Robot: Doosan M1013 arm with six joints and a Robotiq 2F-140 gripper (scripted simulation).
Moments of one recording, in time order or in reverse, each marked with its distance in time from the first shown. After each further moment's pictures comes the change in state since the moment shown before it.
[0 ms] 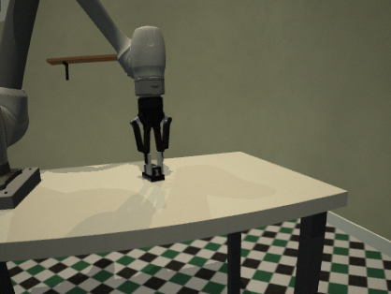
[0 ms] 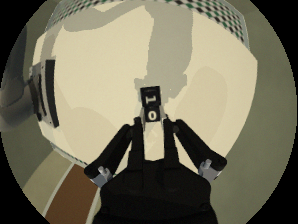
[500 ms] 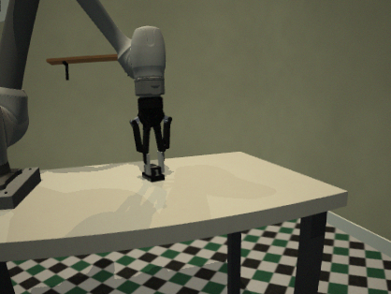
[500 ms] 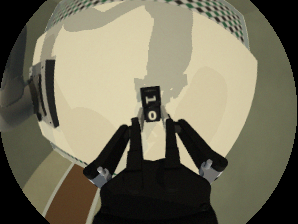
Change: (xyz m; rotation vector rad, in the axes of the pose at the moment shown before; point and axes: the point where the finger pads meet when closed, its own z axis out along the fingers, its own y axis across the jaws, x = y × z) arm 0.000 0.000 0.000 0.000 0.000 0.000
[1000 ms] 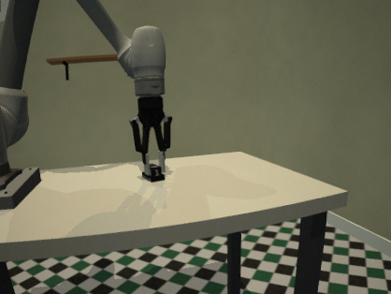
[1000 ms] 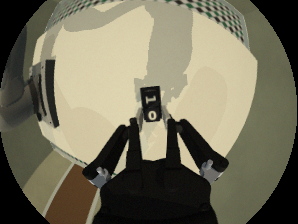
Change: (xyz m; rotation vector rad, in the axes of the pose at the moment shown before) arm 0.000 0.000 0.000 0.000 0.000 0.000
